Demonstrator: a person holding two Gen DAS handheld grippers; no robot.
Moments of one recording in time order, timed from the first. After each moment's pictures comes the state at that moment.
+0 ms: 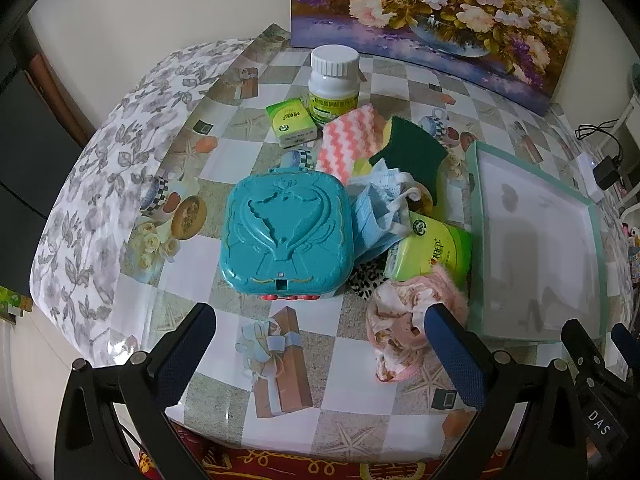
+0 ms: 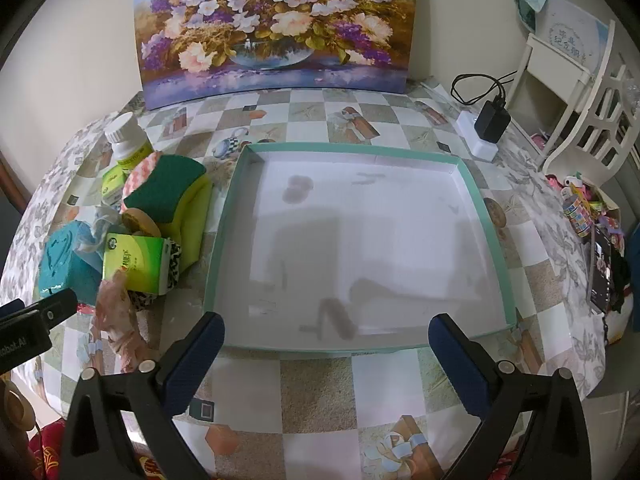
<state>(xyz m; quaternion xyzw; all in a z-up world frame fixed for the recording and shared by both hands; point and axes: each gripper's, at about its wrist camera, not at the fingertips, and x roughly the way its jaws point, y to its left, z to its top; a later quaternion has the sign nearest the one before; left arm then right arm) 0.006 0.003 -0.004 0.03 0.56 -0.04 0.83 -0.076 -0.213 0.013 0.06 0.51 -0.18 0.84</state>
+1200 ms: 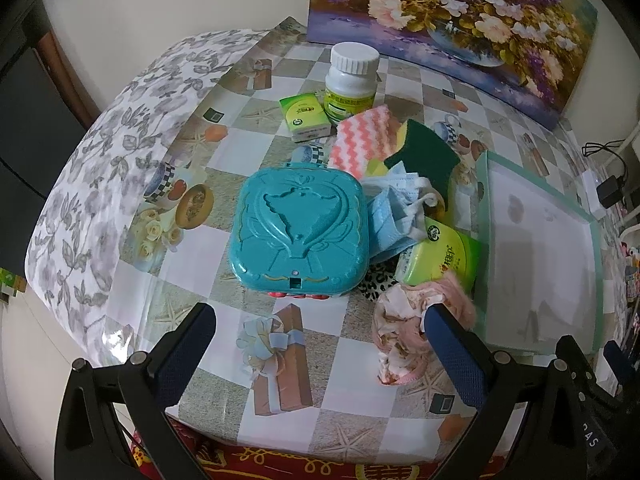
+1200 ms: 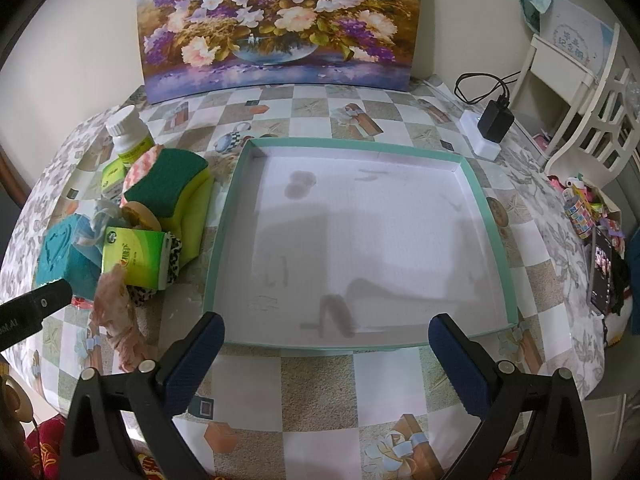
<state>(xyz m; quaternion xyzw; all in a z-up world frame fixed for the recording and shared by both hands) 0.009 0.013 -0.006 0.00 0.57 -0.03 0.82 -0.073 -0.207 0.010 0.06 0.51 -0.18 0.84</state>
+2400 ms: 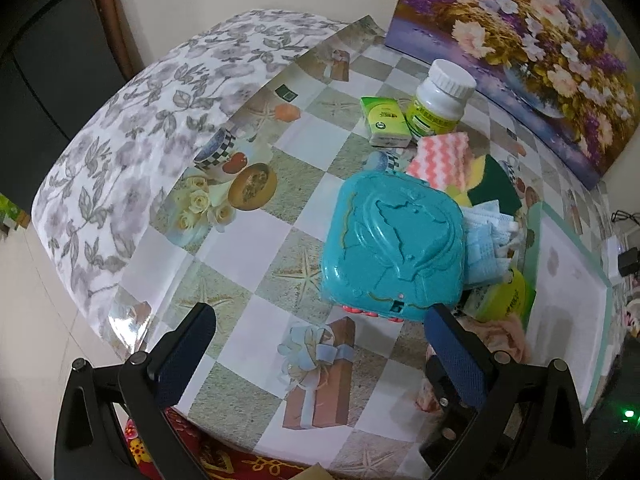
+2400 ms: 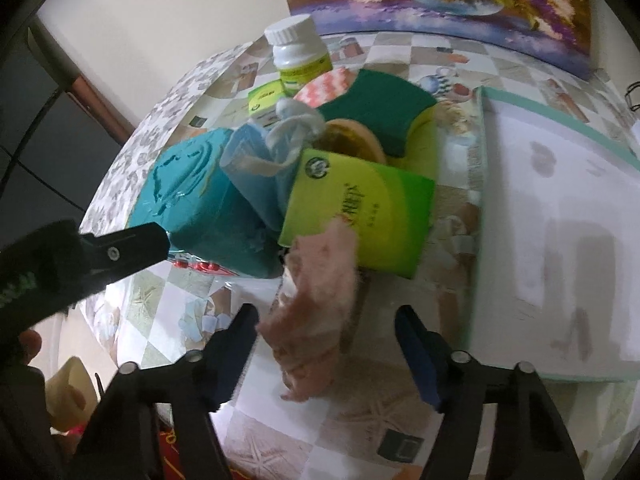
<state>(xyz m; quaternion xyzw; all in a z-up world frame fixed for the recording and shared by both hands) 0.018 0.067 -0.024 -0.08 0.57 0.05 0.82 -0.006 -0.096 -0.058 0.11 0.56 0.06 0.82</state>
